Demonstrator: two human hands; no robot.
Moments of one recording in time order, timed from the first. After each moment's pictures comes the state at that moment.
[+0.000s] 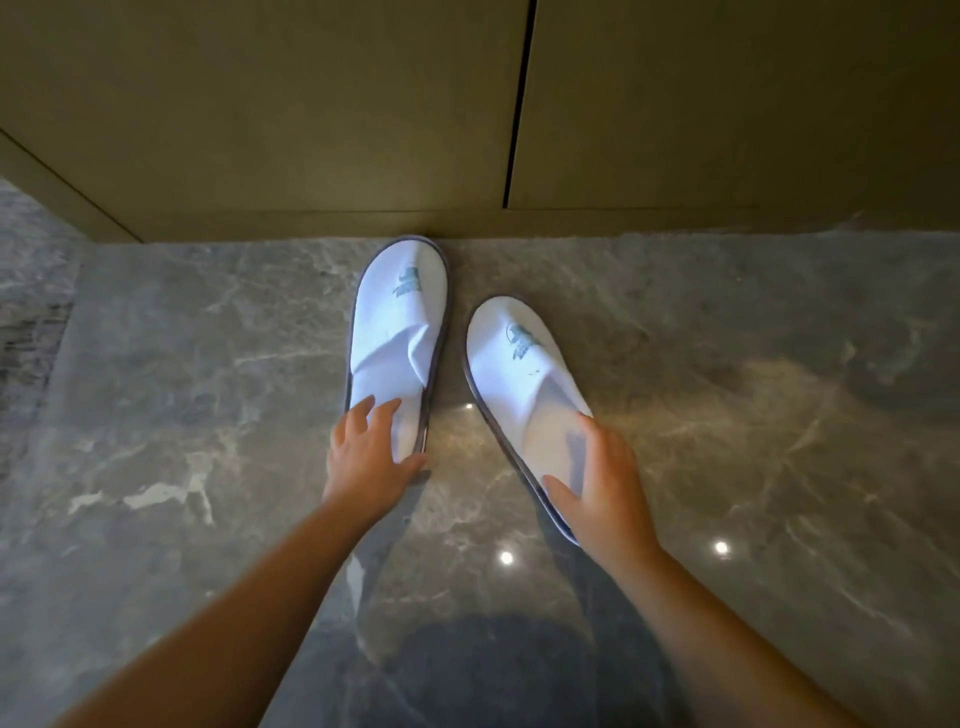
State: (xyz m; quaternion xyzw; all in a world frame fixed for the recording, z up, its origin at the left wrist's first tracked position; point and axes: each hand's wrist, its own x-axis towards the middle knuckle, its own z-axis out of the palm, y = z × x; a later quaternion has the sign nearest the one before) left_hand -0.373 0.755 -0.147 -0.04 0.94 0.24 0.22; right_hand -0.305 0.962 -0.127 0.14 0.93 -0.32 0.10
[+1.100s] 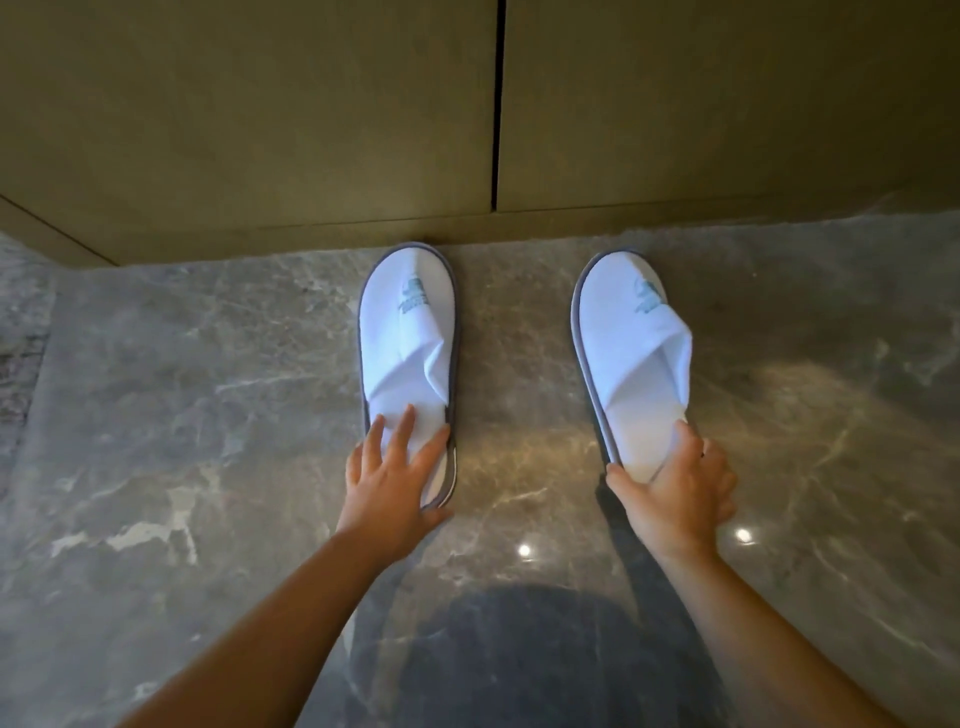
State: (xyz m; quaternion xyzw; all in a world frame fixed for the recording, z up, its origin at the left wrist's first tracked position) left_hand -0.374 0.771 -0.173 0.15 0.95 0.05 0.26; right_hand -0.325 1.012 -0.159 0.39 0.88 -0.25 0.06
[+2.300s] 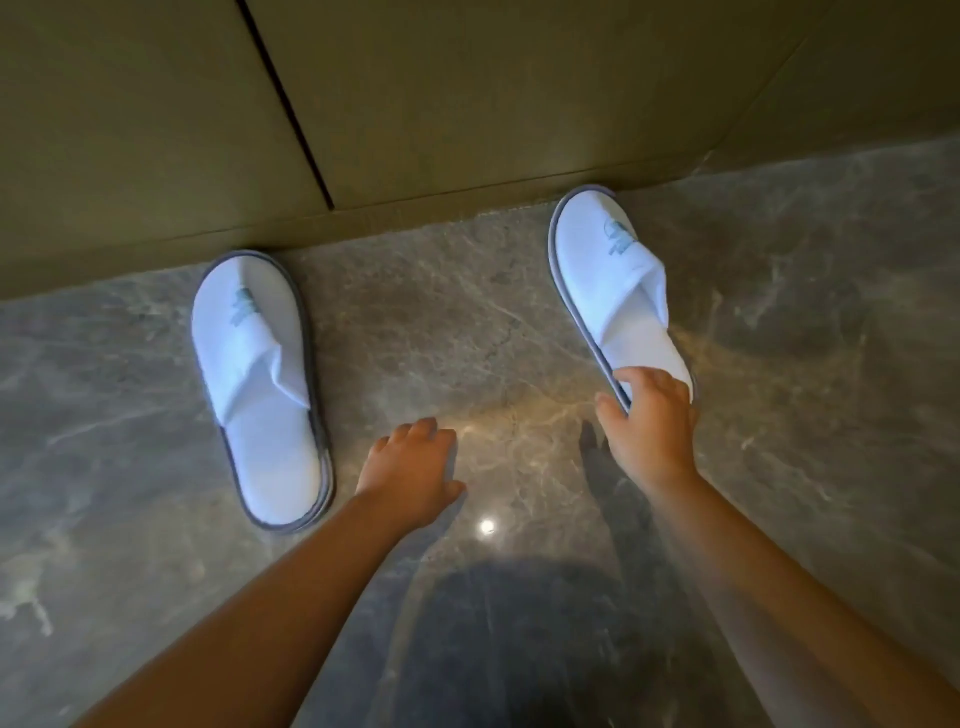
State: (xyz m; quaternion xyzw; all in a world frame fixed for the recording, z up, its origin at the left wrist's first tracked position) left_hand -0.383 0.903 -0.146 0.26 0.89 0.05 0.36; right_hand -0.325 1.108 -0.123 0.33 0.91 -0.24 0.02
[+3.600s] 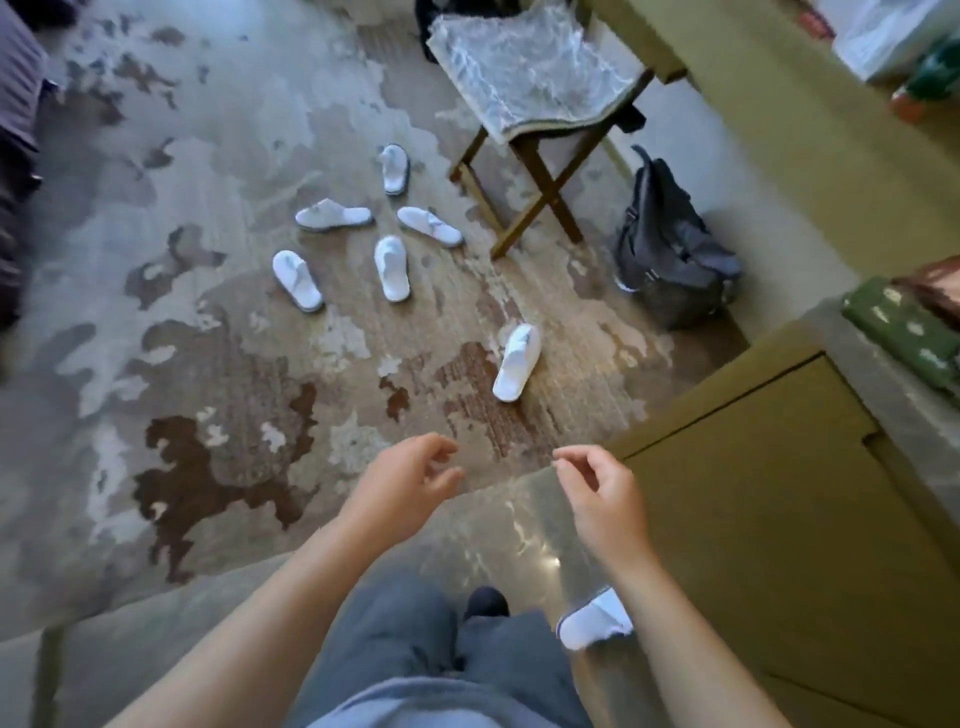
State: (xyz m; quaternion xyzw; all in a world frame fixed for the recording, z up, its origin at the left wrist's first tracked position) left_hand -0.177 0.483 0.613 -0.47 0.78 0.40 -0.01; right_hand -0.336 0.591 0.611 -0.34 0.77 -0.43 0.32
